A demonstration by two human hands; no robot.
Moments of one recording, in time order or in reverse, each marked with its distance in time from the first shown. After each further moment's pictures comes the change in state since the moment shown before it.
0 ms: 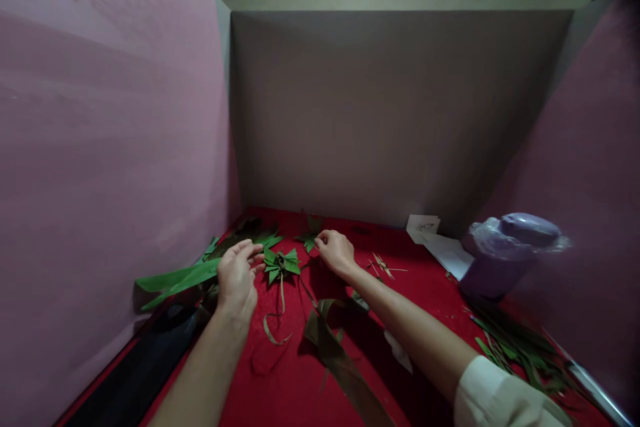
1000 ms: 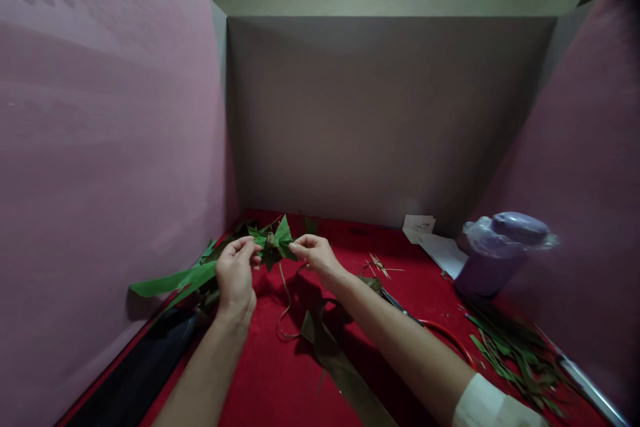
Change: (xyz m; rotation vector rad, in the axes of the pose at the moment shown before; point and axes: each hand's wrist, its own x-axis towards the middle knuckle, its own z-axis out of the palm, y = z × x) left_hand -0.001 -0.005 0.002 0.073 -0.026 0.225; right_hand -0.027 -0.040 0.001 0.837 -0.118 -0.055
